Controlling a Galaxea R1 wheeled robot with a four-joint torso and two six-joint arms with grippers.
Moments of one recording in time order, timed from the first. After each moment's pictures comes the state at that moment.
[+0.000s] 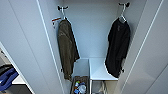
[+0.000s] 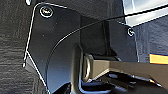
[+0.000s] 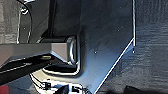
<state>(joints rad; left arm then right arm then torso) 1.55 2.94 -2.54 0.22 -0.23 -0.26 -1.55 2.93 -2.62 -0.10 0.02 0.09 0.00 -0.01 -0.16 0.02</state>
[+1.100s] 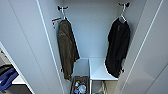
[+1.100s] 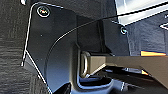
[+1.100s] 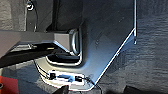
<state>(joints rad) 1.57 2.81 -2.37 0.26 -0.24 -0.26 -1.58 2.80 -2.44 -0.10 0.03 0.09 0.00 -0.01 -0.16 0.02</state>
